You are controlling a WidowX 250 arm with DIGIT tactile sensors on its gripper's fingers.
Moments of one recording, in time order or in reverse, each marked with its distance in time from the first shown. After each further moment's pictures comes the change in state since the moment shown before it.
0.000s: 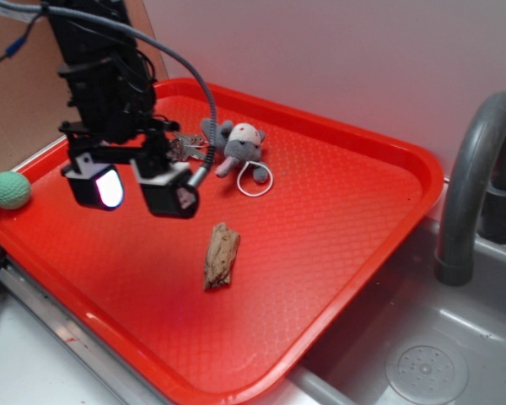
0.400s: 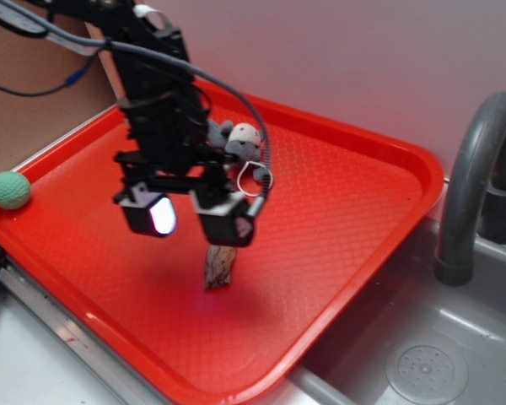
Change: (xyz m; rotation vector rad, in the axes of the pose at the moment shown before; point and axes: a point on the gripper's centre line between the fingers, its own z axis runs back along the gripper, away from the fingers) arm 0.009 -0.037 -0.030 -0.006 -0.012 -0.026
